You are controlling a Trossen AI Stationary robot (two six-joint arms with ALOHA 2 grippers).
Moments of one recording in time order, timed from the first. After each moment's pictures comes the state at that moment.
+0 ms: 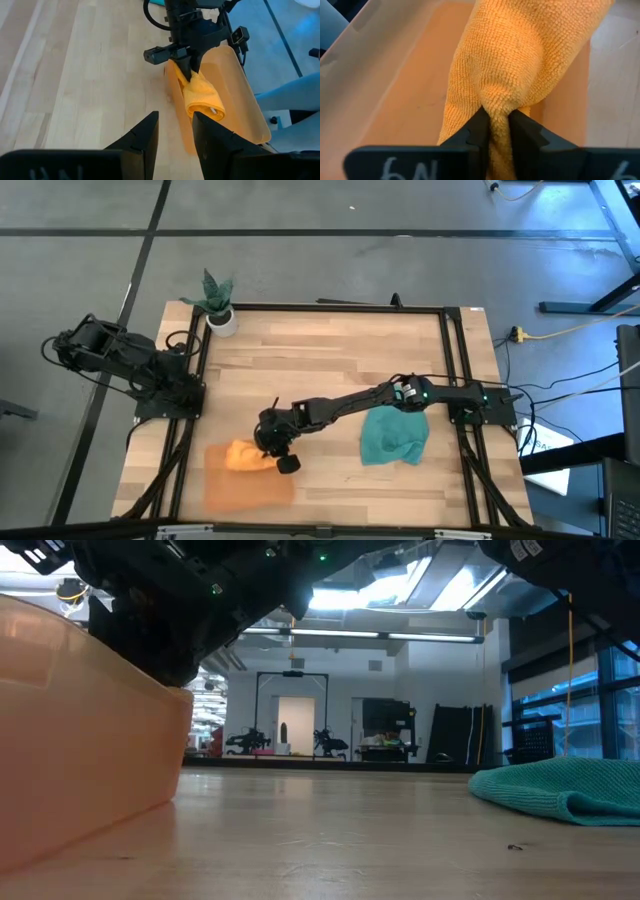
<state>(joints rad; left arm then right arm) -0.24 0.42 1.03 -1.34 0.04 -0.33 0.19 2.56 2.19 -0.38 -0.28 -0.11</state>
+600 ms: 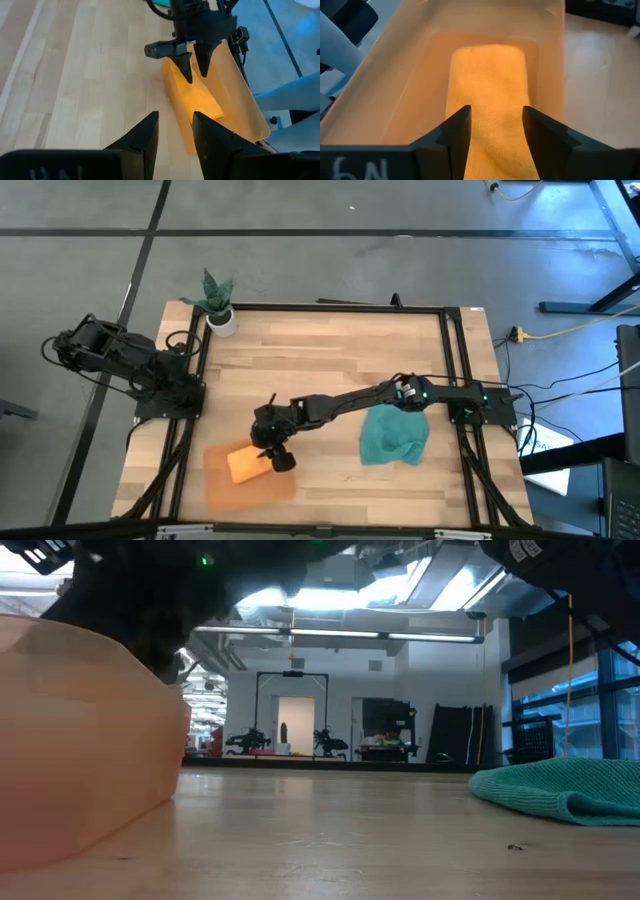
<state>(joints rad) -0.24 0.42 1.03 -1.34 0.04 -0.33 0.19 2.56 2.28 -0.41 -0.26 -0.11</state>
